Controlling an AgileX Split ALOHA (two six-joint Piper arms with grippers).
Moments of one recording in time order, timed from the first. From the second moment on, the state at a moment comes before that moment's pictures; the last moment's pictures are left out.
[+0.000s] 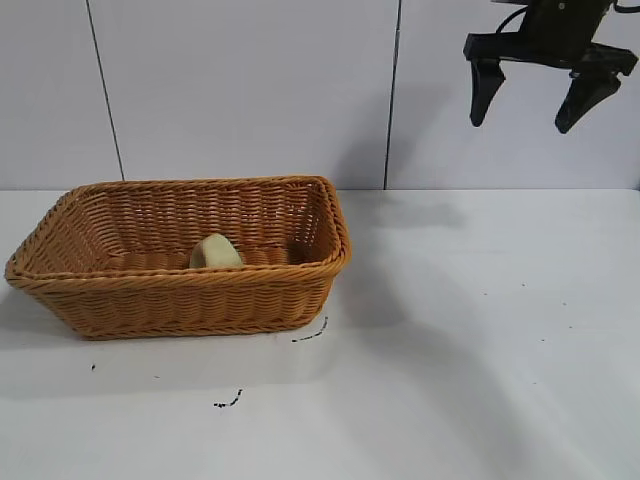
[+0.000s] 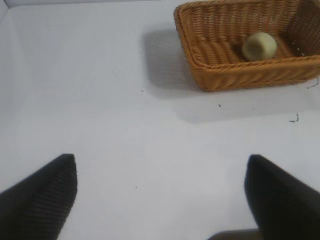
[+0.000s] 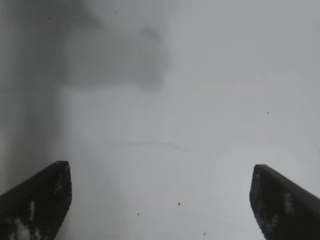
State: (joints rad) left arm -0.06 0.00 -0.50 0.04 1.06 0.03; right arm 0.05 1.89 -1.75 0.02 1.21 0.02
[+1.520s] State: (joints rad) left arm -0.06 0.00 -0.50 0.04 1.06 0.03; right arm 0.05 0.02 -0.49 0.03 1.03 0.02
